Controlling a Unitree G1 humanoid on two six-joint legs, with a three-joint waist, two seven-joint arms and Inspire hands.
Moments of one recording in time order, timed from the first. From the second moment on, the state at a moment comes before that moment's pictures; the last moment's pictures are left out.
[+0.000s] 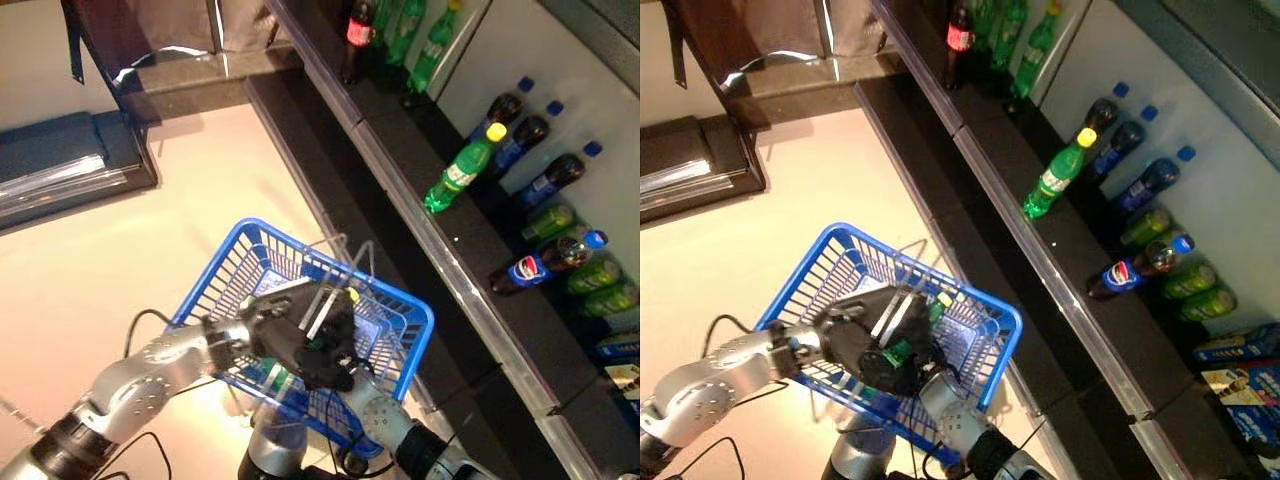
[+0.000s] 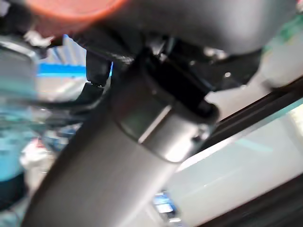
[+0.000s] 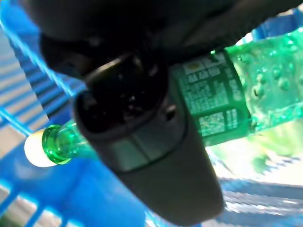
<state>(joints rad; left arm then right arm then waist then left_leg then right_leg) -0.28 0.87 -0.55 -0.32 -1.06 0.30 -0.45 -0.32 0.05 0.67 0.64 1.48 -0.13 -0.38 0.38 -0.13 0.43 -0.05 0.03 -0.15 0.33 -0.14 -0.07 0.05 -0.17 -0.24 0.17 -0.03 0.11</state>
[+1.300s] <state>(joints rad) -0.26 0.59 -0.87 -0.15 -0.77 0.30 -0.10 0.02 0.01 0.56 0.65 1.57 -0.04 -0.49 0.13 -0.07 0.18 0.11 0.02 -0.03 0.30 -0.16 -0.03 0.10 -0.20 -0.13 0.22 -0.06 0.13</state>
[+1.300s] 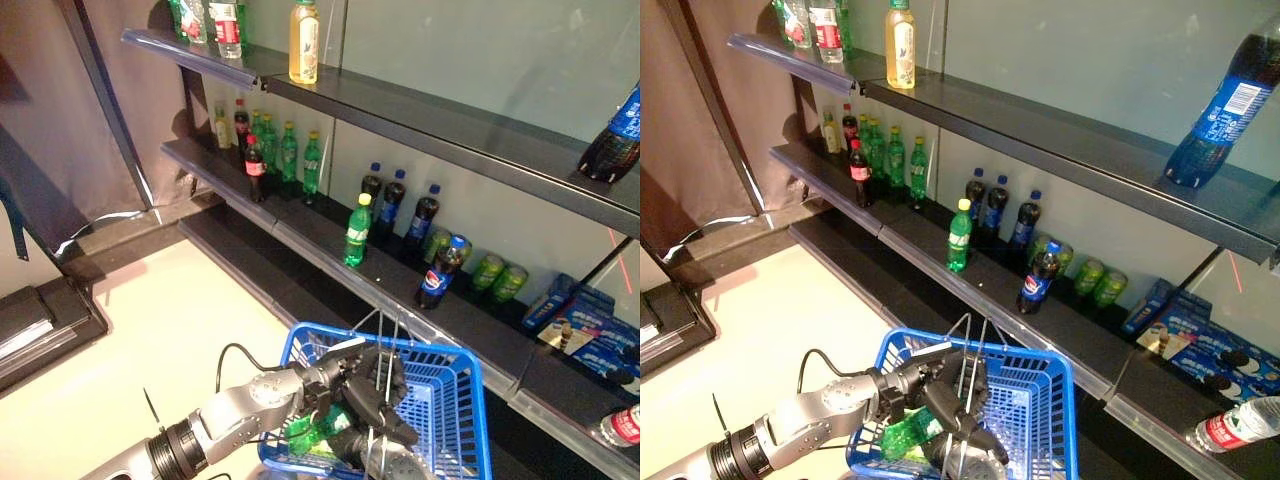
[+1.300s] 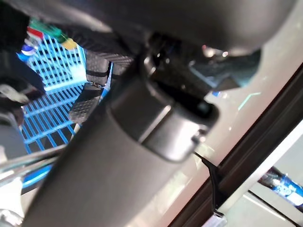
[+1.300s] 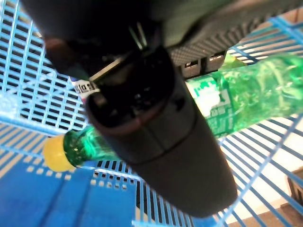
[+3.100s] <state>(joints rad) 0.23 0.39 -0.33 -0.04 -0.69 0.16 -0.12 0.30 -0.12 0.27 -0.17 1.22 0.18 -0.16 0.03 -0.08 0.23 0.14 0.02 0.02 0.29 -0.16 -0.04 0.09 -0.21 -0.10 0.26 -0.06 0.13</state>
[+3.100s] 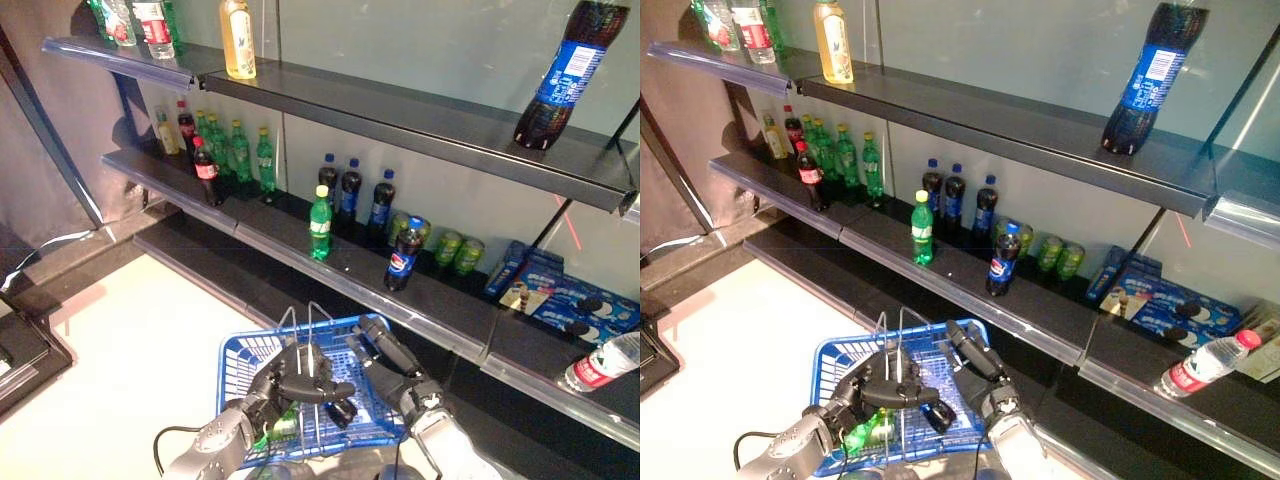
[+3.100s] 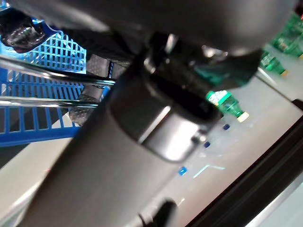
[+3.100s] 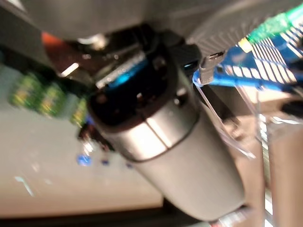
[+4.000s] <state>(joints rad) 0.48 0.20 0.22 0.30 -1.15 -0.07 -0.22 0.42 -0.20 -0.03 -0.06 1.12 0.30 0.17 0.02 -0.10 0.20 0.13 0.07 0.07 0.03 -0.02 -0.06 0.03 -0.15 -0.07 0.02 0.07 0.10</state>
